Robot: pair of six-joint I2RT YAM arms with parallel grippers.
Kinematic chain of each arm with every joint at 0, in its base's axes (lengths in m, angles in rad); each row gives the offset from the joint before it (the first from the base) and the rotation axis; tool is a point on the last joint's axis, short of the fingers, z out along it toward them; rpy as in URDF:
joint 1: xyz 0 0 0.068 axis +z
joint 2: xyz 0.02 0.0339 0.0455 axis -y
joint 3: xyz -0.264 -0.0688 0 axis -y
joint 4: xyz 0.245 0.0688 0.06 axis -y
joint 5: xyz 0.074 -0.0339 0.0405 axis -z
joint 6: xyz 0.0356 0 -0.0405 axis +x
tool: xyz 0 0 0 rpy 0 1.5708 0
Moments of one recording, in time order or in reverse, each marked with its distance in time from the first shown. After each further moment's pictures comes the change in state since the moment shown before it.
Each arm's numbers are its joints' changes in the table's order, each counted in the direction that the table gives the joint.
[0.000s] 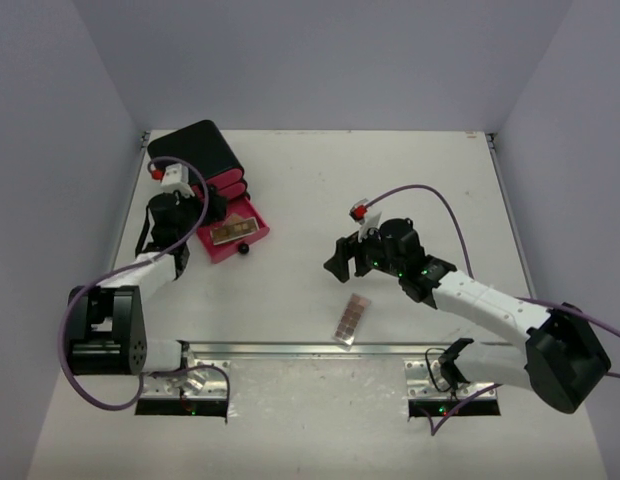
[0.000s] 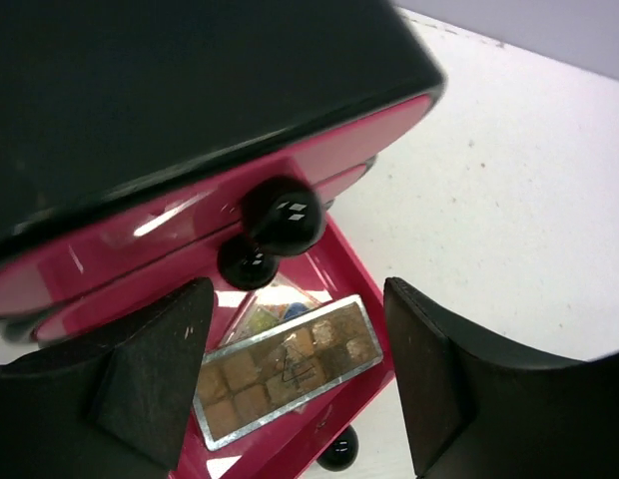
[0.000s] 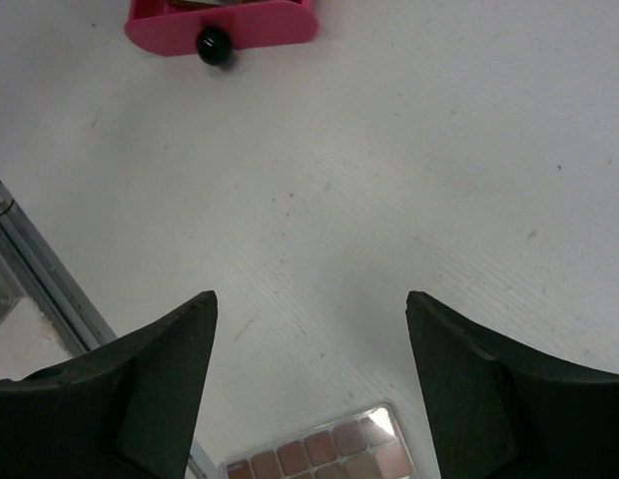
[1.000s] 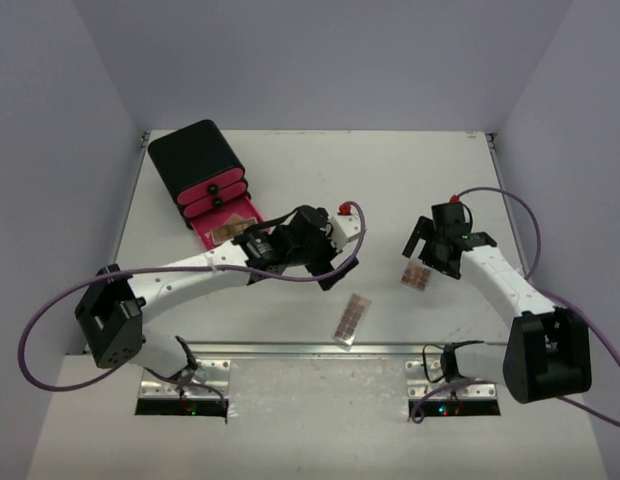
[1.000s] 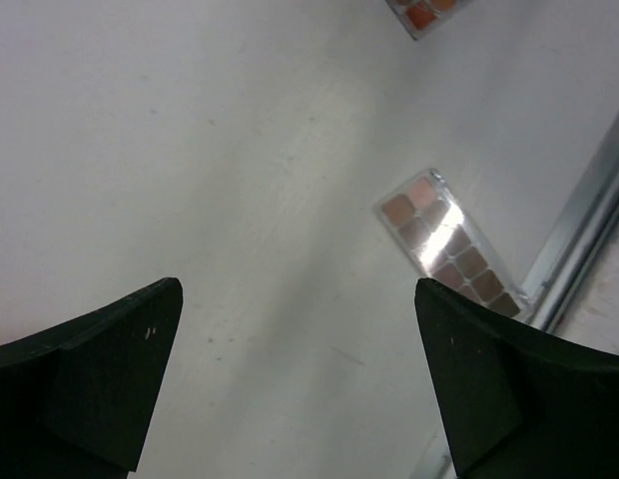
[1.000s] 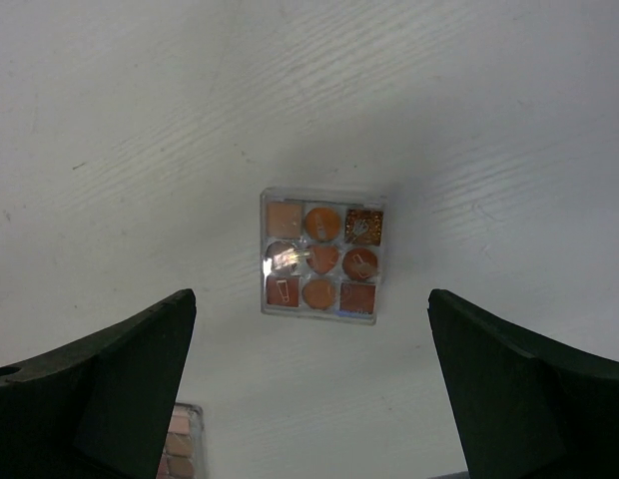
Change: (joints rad) left arm -0.969 -0.129 0.551 -0.852 -0.114 0.469; right arm -0.520 -0.052 0.135 -0.676 0.395 0.351
